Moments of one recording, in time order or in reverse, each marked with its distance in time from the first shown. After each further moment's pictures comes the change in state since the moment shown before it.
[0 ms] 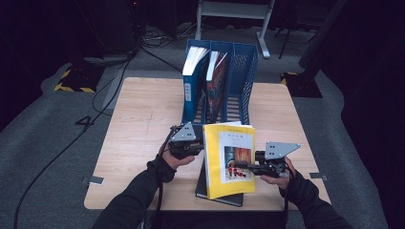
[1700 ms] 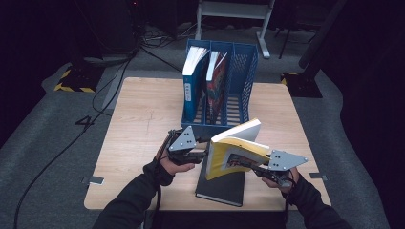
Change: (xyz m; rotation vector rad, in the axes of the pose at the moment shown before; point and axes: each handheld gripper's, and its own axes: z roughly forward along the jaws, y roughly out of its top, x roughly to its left) left arm -0.035 0.017 -0.023 -0.001 0.054 0.132; right arm 0.021 0.001 -0.011 -0.048 -0.150 -0.205
